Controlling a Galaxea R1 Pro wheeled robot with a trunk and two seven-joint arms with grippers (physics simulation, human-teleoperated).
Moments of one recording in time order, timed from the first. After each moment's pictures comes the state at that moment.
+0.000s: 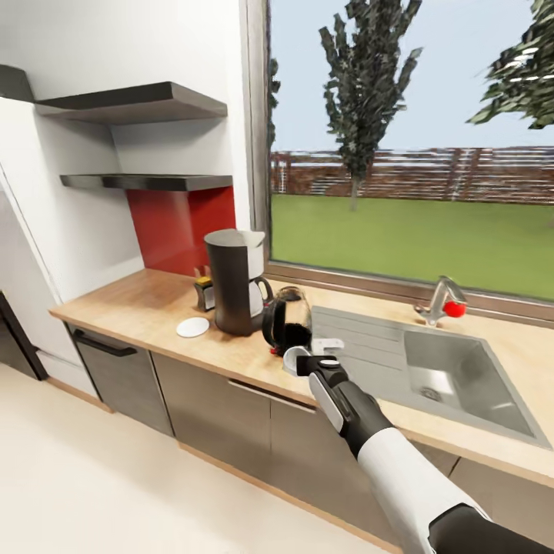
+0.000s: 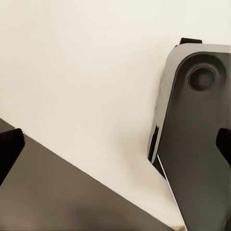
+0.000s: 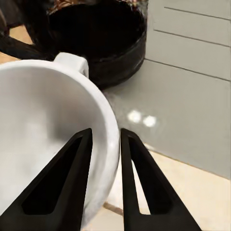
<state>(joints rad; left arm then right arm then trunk) -0.05 0.05 0.35 -0.12 -0.23 -0.01 0.18 -0.82 0.17 0.31 -0.75 -0.30 0.47 -0.36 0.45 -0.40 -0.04</state>
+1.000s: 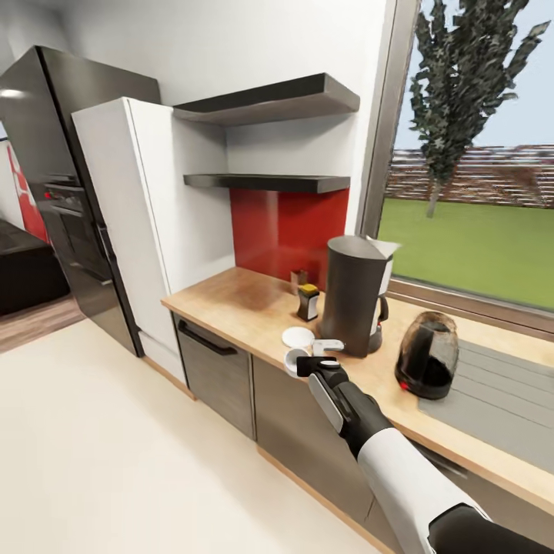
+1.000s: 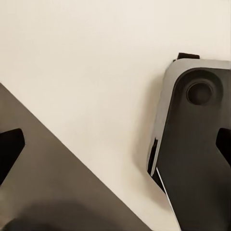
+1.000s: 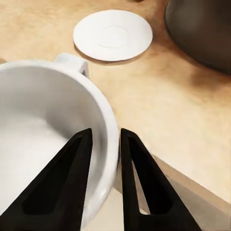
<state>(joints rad) -0.05 0.05 0.35 -0.12 -0.23 -0.06 0.18 -0.82 0.17 0.31 -0.74 -0.30 0.47 -0.36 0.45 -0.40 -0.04</state>
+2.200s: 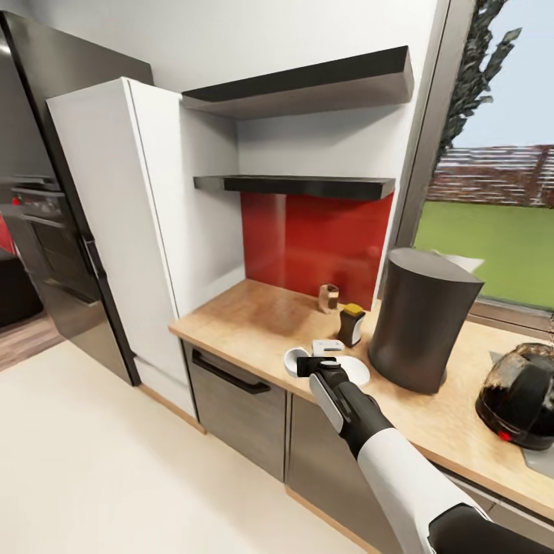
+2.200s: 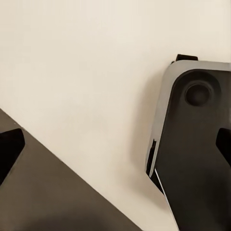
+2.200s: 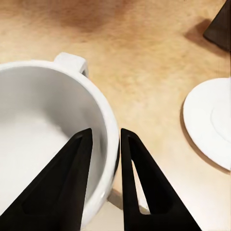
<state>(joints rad) -0.05 0.05 0.35 -0.11 -0.23 -0.06 0.18 -0.82 0.17 0.31 -0.74 -0.30 0.47 -0.36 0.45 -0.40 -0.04</state>
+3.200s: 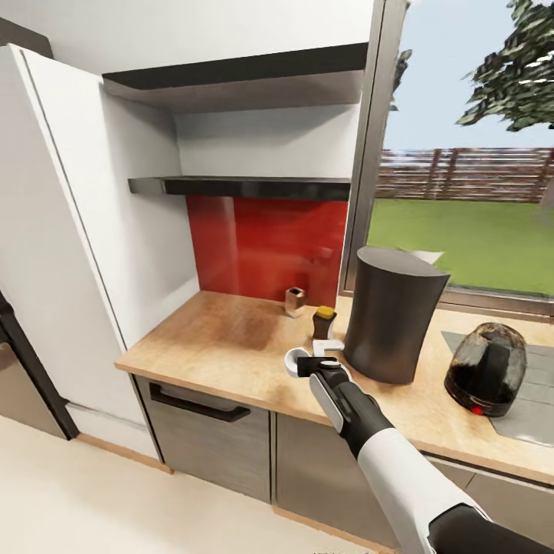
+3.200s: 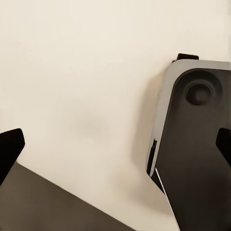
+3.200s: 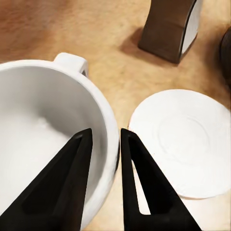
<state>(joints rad) -0.05 0.05 0.35 -0.11 -0.23 -0.06 0.18 -0.82 0.17 0.30 -0.74 -0.30 0.47 -0.36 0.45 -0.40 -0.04</state>
